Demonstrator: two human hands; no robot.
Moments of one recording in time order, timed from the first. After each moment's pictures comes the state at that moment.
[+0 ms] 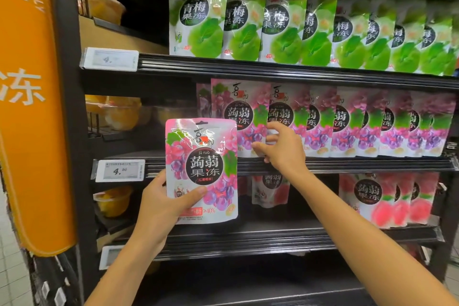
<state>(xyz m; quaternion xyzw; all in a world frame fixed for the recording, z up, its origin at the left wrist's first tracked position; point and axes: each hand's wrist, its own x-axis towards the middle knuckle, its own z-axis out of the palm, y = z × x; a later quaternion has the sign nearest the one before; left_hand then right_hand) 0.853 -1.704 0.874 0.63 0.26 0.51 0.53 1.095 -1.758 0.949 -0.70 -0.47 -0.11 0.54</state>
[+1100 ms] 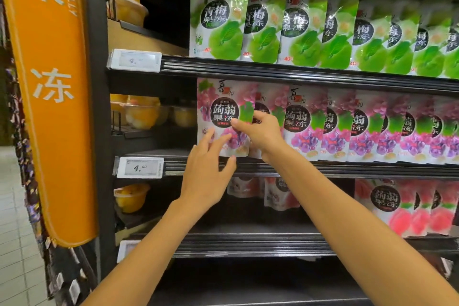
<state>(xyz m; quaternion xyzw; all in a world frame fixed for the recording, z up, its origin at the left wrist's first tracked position) 0.893 -1.692 0.915 0.82 0.29 0.48 0.11 1.027 -1.723 0.987 -0.54 -0.49 0.13 0.67</state>
